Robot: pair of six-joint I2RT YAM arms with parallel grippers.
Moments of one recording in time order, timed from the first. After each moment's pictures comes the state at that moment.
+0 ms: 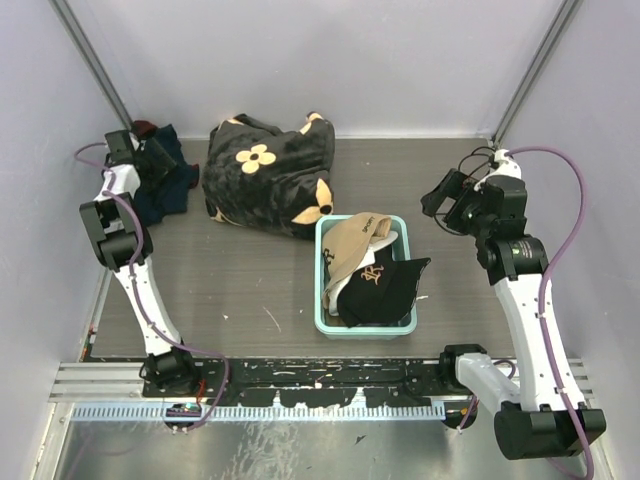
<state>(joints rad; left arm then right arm) 0.31 2.39 1.93 -0.29 0.23 -0.47 0.03 0.93 1.08 -0.63 -0.05 0.47</state>
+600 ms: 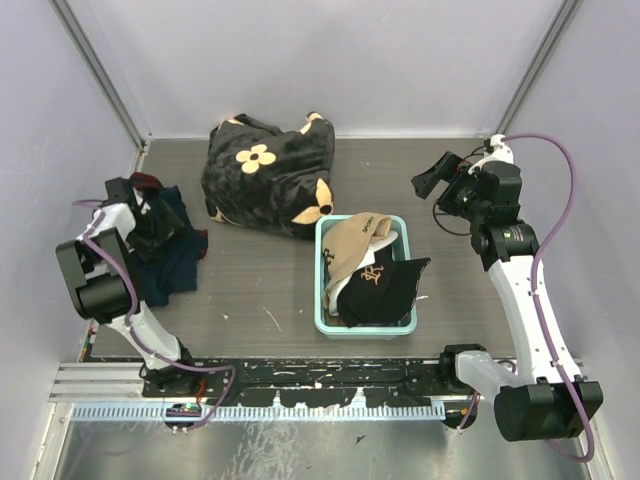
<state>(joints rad) 0.35 1.80 1.19 -0.57 0.24 -0.40 0.04 1.04 1.09 -0.42 -0.14 0.53</state>
